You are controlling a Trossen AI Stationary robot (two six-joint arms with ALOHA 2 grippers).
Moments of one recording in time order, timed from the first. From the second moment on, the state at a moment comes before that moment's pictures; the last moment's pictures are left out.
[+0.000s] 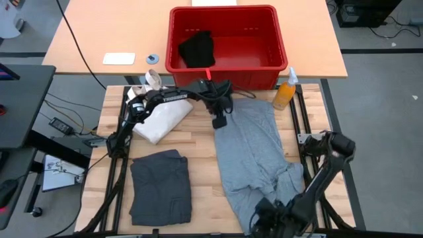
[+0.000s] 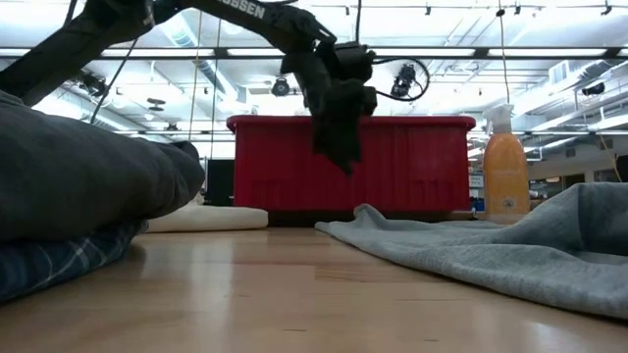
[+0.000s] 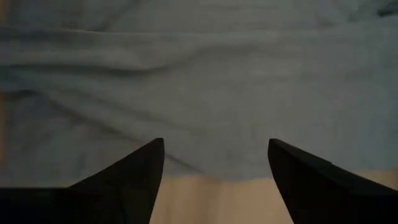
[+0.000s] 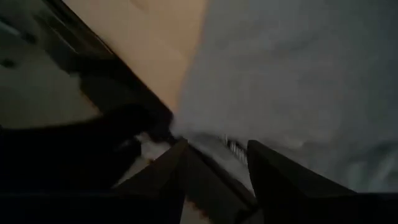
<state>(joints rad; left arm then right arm) 0.34 2.20 2.02 -0.99 0.26 0.14 0.95 1.89 1.39 -0.72 0.24 1.83</state>
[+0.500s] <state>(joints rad) 0.12 2.11 2.02 -1.02 0.21 0.28 1.06 1.98 1.46 -0.70 0.34 2.13</state>
